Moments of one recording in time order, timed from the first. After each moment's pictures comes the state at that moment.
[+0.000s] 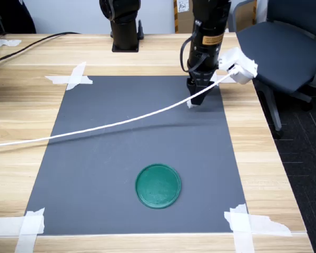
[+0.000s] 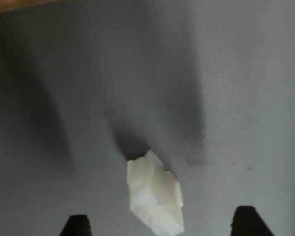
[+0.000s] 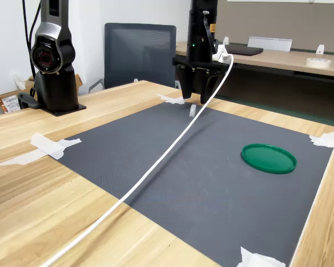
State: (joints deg) arm 39.9 99.9 -65.3 -5.4 53.8 -40.5
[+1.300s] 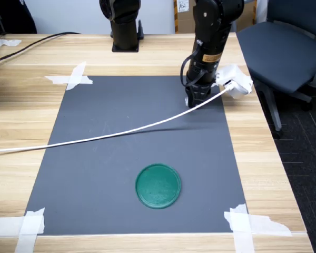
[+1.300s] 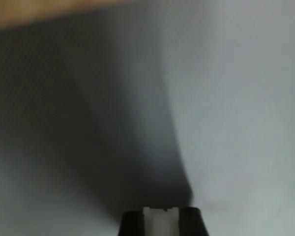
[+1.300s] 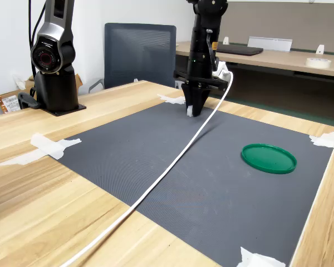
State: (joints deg) arm 39.5 103.3 -65.3 -5.5 53.0 -38.5
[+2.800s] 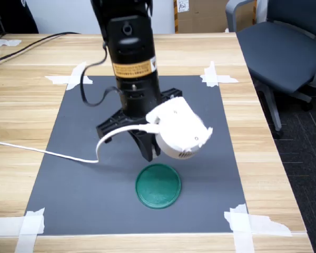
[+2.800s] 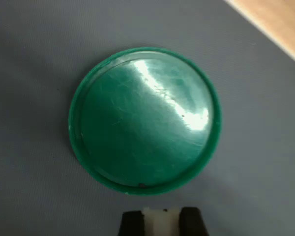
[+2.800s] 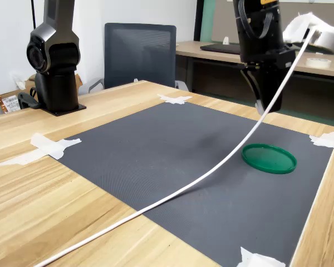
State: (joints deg) arm 11.5 109.3 -89.3 2.7 50.3 -31.4
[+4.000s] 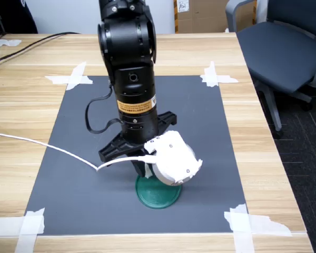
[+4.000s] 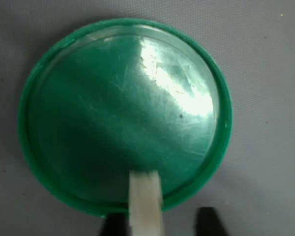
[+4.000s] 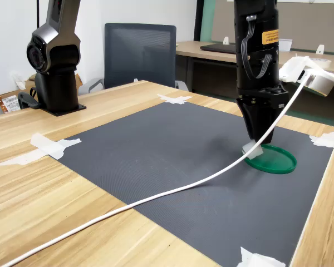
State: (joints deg) arm 11.5 114.2 -89.3 -1.1 49.3 -29.6
